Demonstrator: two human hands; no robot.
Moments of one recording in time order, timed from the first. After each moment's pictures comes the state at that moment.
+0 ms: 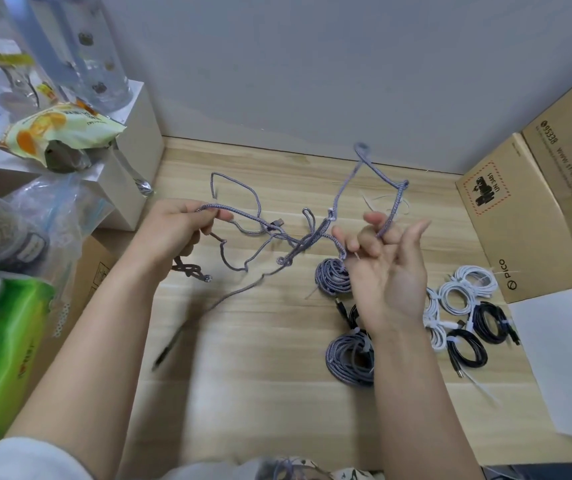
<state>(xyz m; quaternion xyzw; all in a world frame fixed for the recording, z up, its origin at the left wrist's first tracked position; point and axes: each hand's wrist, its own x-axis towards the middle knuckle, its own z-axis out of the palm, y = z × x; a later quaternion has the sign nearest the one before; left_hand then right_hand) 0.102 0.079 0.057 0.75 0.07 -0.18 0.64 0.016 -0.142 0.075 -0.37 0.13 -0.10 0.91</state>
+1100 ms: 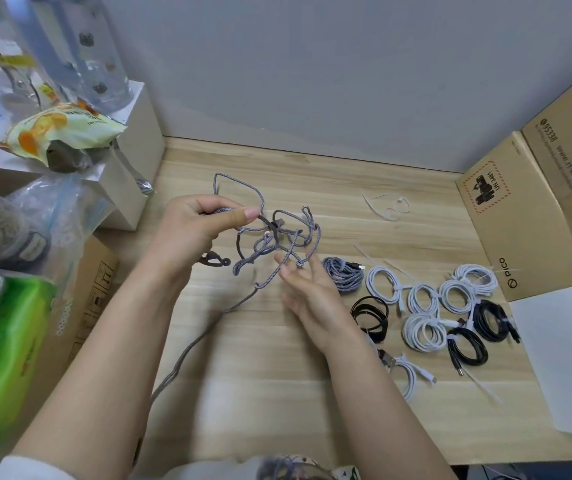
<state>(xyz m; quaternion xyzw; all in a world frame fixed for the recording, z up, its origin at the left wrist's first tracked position) 0.076 0.052 0.090 0.75 0.05 -0.13 0.65 0.015 -0.103 0.015 -0.53 0.25 0.16 0.79</state>
